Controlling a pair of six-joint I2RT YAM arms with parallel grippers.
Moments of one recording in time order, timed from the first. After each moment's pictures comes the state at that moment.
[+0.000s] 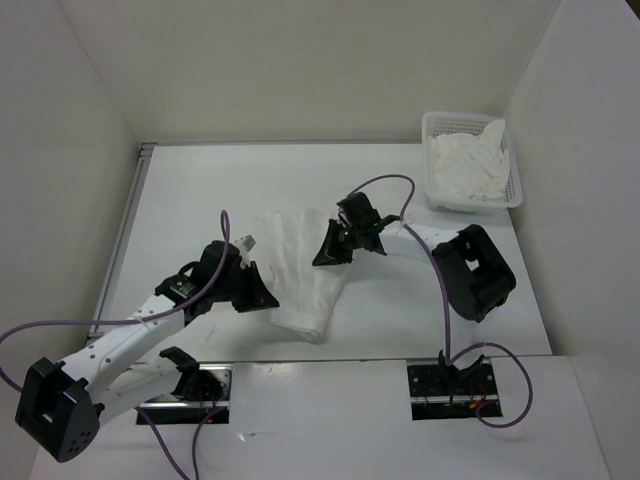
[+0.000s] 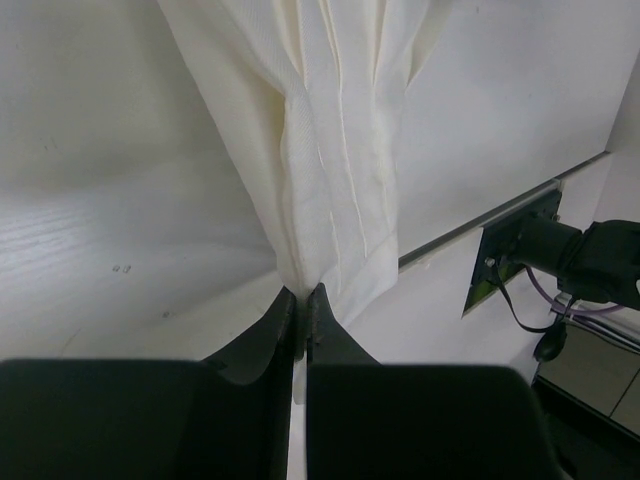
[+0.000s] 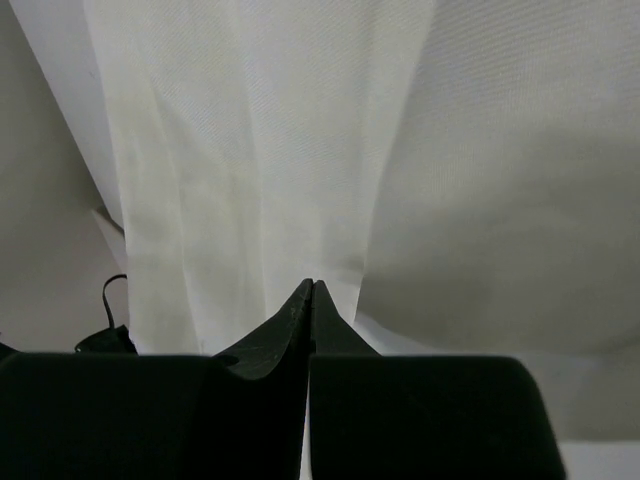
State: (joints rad) left arm -0.53 0.95 0.59 -0.47 0.32 -0.80; right arm 0.57 1.78 1.06 -0.16 -0.43 0.85
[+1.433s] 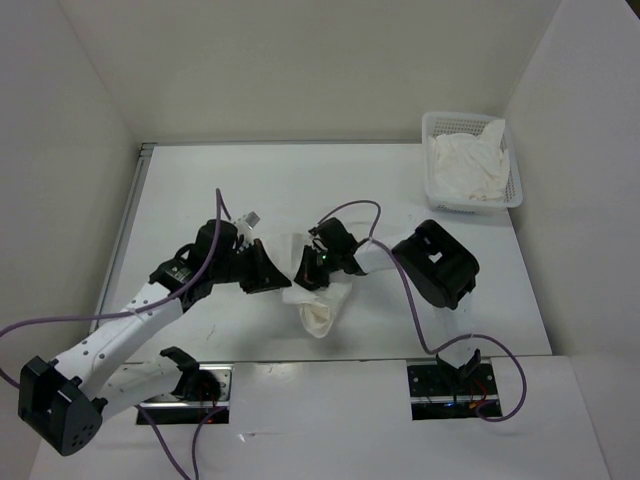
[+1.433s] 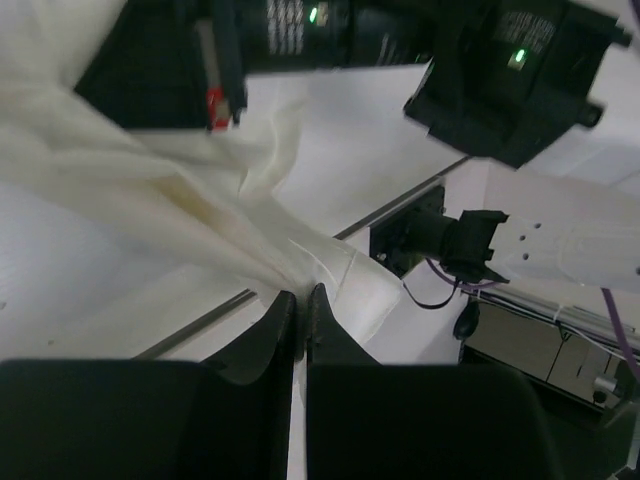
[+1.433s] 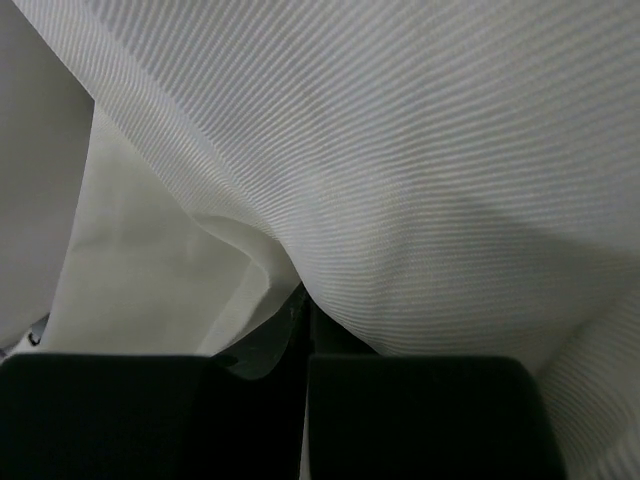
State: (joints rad) left arm -0.53 0.96 0.75 -0.47 0.42 -0.88; right arm 0.69 2.02 1.03 0.15 -0.59 0.96
